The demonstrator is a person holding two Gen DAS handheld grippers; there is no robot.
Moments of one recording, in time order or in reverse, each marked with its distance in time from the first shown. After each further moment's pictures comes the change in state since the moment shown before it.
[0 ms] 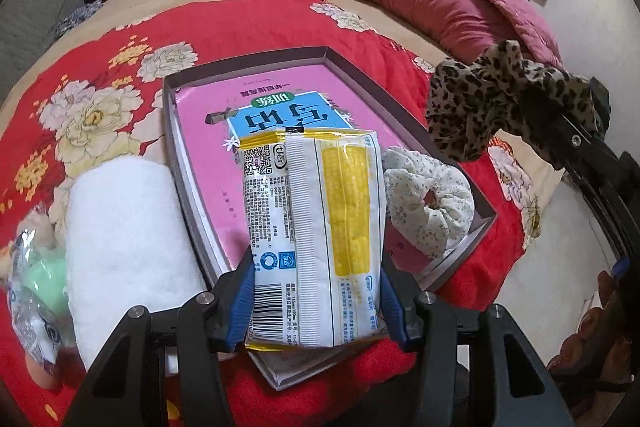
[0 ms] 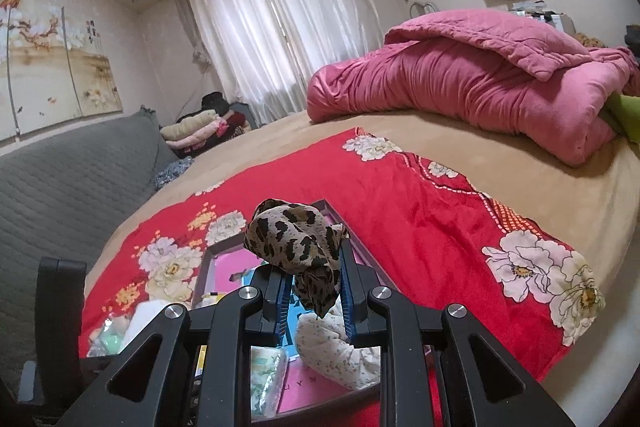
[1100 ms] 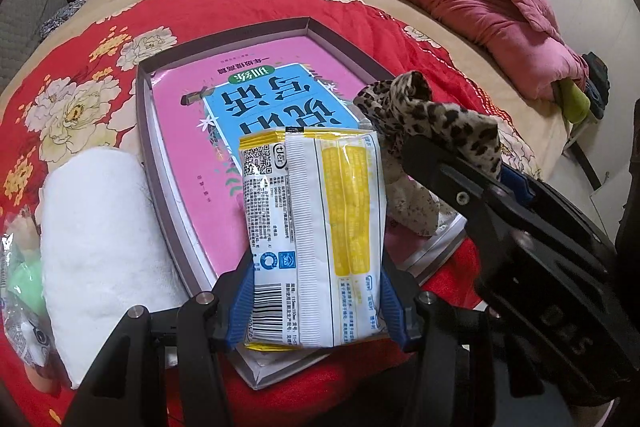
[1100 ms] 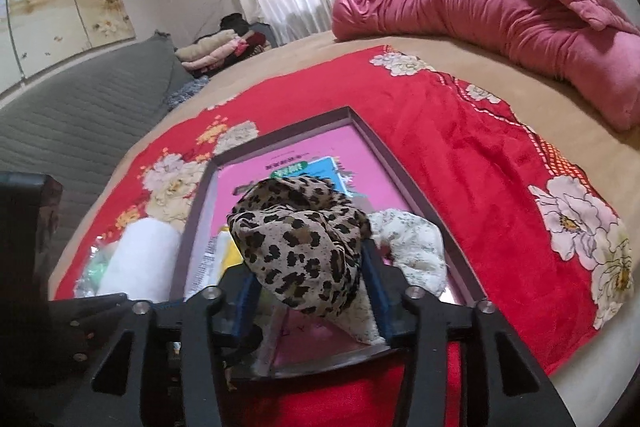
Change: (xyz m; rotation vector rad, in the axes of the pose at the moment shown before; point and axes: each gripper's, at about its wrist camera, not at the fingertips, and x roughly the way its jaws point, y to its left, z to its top) left arm 0.017 -0.015 -0.001 0.048 0.093 -0.002; right arm 0.049 0.003 -0.033 -0.057 0.294 0.097
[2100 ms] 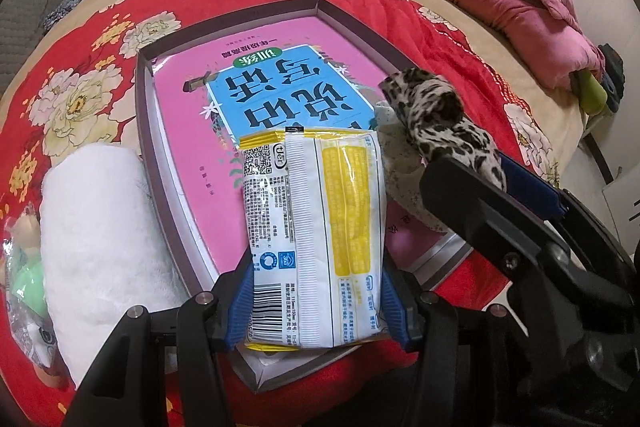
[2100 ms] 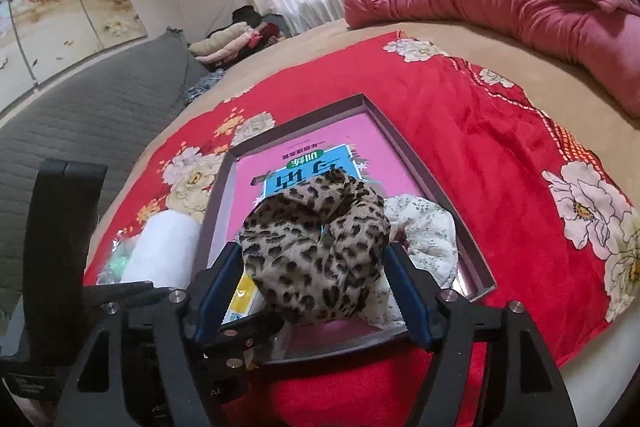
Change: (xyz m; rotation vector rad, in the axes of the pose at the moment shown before) left arm 0.013 -0.001 0.008 -0.009 0.080 0.053; right arm -0.006 -0.007 -0.001 0.025 0.053 0.062
